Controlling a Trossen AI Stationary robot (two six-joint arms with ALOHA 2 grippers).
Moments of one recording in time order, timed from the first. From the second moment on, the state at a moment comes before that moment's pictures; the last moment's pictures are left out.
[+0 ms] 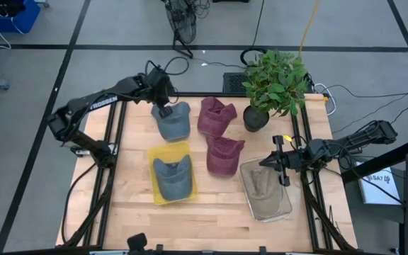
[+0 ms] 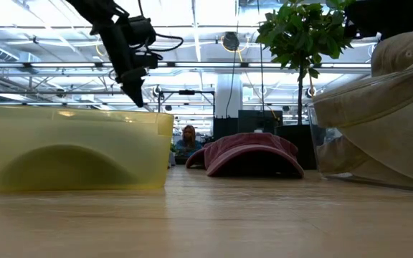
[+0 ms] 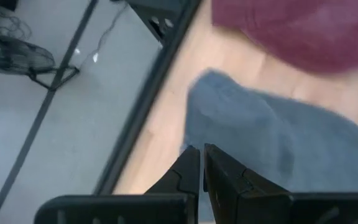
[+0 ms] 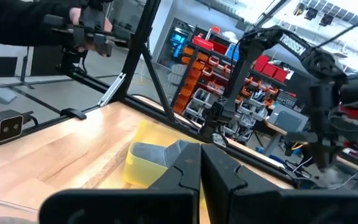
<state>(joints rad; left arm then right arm) 0.69 1.48 1.20 -0.70 -0.09 0.33 0.30 0.45 0.17 0.37 0.08 -0.39</state>
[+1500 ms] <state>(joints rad) 0.68 1.62 1.20 -0.62 -0.04 0.58 0.30 0.48 0.17 0.36 -0.02 -0.52</state>
